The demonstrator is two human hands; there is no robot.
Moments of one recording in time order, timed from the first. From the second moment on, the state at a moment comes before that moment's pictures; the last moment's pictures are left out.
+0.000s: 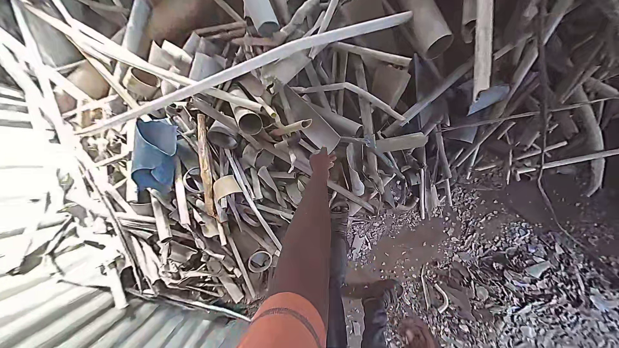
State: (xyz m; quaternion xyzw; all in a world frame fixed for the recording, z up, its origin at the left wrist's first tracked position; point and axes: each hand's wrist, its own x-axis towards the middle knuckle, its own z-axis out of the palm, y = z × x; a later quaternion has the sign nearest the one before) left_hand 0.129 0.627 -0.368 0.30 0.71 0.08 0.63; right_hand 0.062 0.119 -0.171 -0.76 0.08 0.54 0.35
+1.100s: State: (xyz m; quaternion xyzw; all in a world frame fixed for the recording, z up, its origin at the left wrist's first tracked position) left_hand 0.240 0.698 -0.375 0.55 0.66 -0.20 0.48; right_hand 0.078 0.197 -0.175 -0.70 0.36 0.46 0.42
